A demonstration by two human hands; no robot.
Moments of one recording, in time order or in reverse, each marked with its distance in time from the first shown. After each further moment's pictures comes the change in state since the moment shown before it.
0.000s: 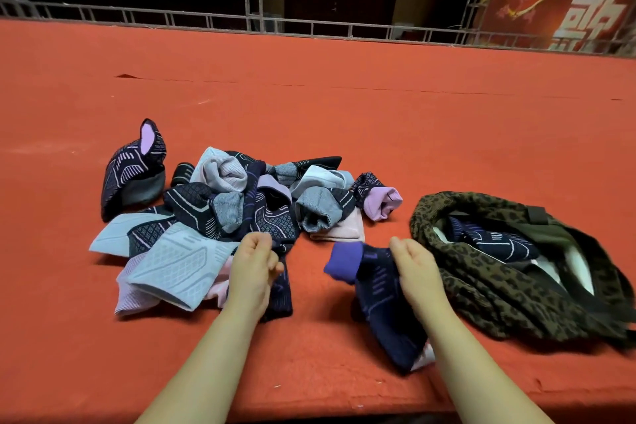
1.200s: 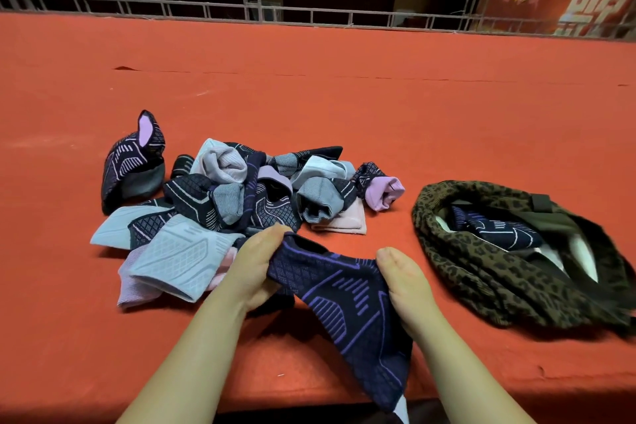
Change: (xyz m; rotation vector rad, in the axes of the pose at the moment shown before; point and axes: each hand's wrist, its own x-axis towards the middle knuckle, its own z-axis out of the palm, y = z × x) left_hand -0.017 0.034 -0.002 -0.057 -0.372 -0.265; right_hand -0.041 -0.017 0.013 0.239 -0.202 0.112
